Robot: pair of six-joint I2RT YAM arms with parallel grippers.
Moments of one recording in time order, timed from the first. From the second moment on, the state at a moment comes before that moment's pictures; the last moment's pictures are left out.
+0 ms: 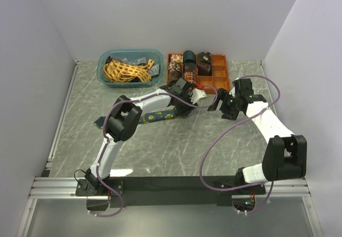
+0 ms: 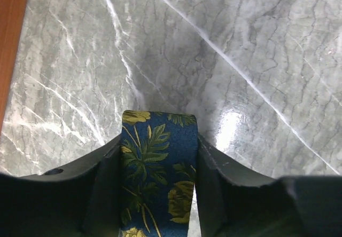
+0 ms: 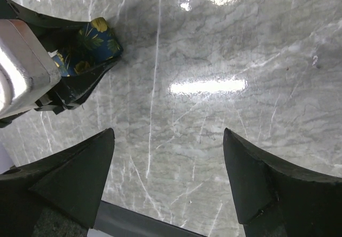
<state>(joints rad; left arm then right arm) -0.75 2.26 1.76 -0.45 0.21 0.40 0.07 1.39 0.99 -0.60 -0.29 0.51</state>
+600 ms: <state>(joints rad) -0.75 2.22 1.69 -0.40 0.23 0.37 0.07 1.39 0.93 -0.50 -0.41 0.52</state>
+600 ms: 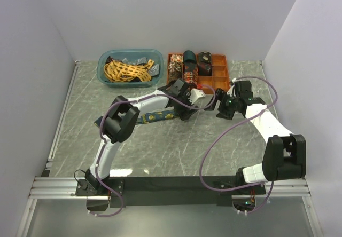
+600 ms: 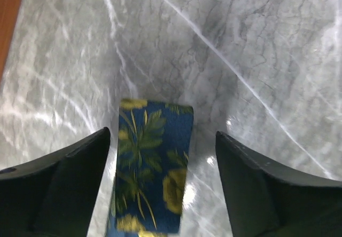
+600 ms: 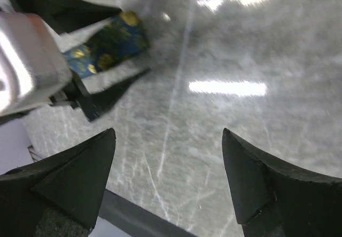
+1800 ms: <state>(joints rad) -0.64 1.89 1.28 -0.13 0.24 -0.45 0.17 1.86 1.00 0.08 -0.66 0.63</state>
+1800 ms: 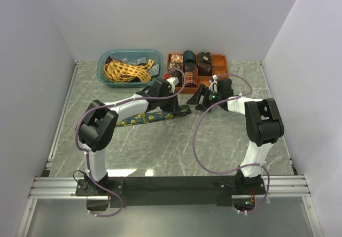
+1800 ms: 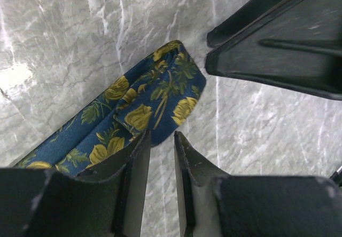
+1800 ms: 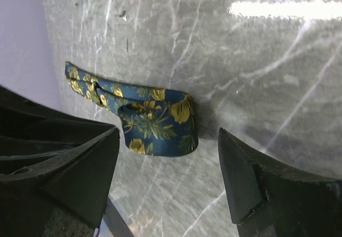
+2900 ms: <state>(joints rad) -0.62 2.01 1.33 -0.12 0.25 -0.43 0.25 2.03 1.00 0.32 -0.78 0.68</state>
